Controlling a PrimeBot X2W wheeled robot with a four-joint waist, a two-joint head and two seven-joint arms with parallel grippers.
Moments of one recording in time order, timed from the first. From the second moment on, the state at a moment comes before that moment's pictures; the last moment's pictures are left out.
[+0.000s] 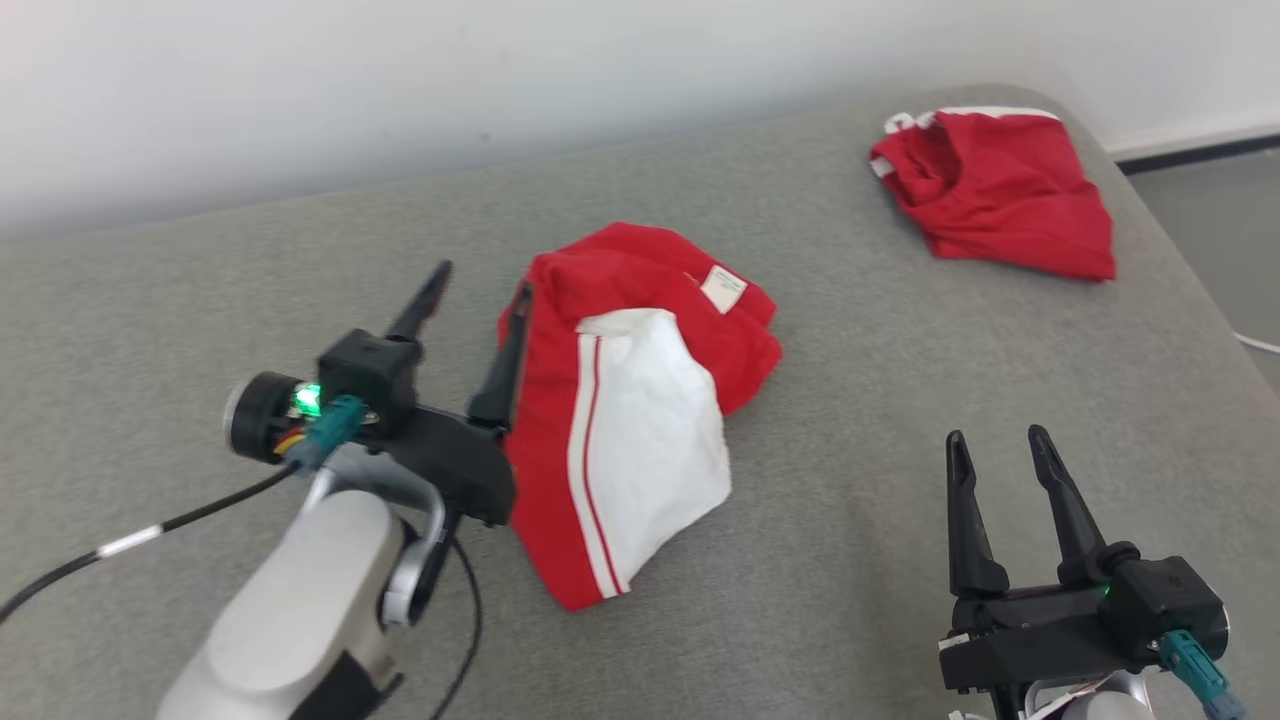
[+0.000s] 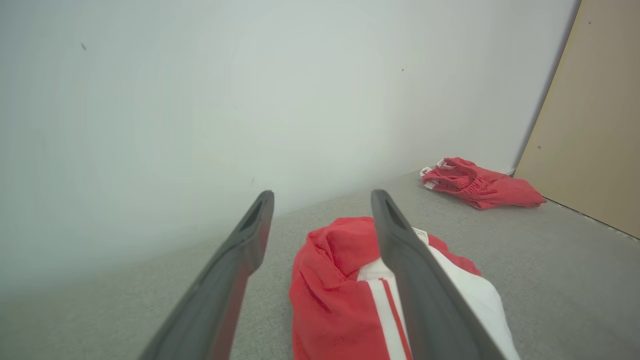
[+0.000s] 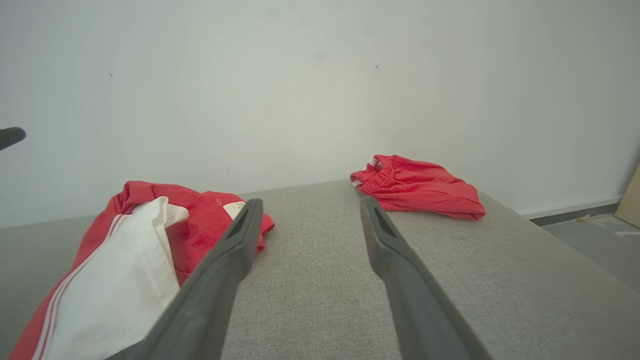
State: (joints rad) left arm -0.69 0.25 -0.60 0.47 -0.54 0.06 -0.21; right arm -0.08 -0.05 -0.04 0.08 0.11 0.13 -0.26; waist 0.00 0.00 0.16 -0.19
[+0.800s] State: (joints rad) left arm -0.23 0.47 -0.35 0.09 -0.46 0.21 -0.26; right arm -0.02 -0.05 -0.06 0.07 0.10 0.13 -0.26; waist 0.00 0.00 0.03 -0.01
